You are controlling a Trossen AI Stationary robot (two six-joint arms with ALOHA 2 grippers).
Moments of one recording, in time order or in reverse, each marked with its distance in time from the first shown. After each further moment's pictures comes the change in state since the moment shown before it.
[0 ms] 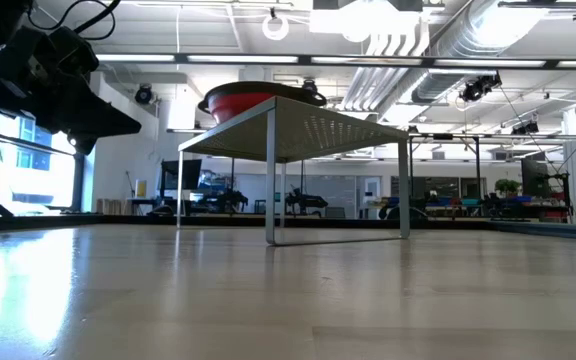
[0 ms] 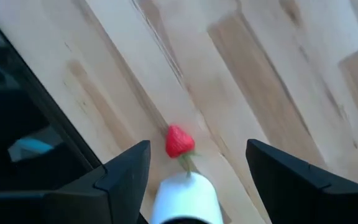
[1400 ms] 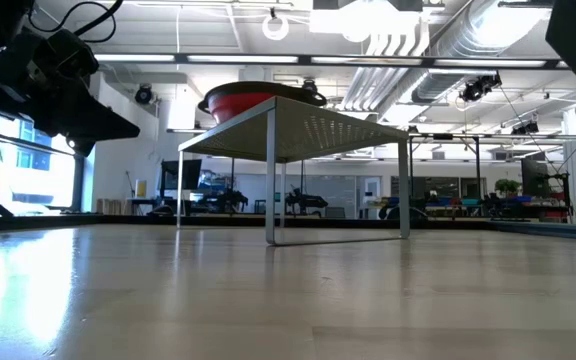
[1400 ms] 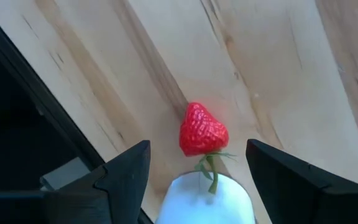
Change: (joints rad) left arm 0.000 0.000 0.000 -0.023 0.000 0.000; right arm -0.014 0.001 -0.359 0.465 -0.265 -0.033
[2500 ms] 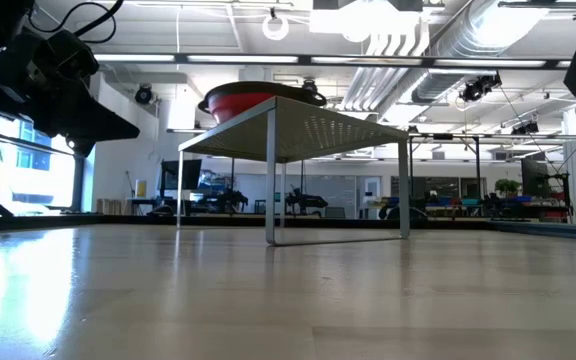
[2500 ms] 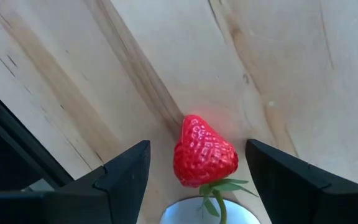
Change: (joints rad) left arm 0.000 0.000 0.000 -0.004 0.000 -0.003; right arm 0.031 0.115 0.005 0.055 0.024 0.042
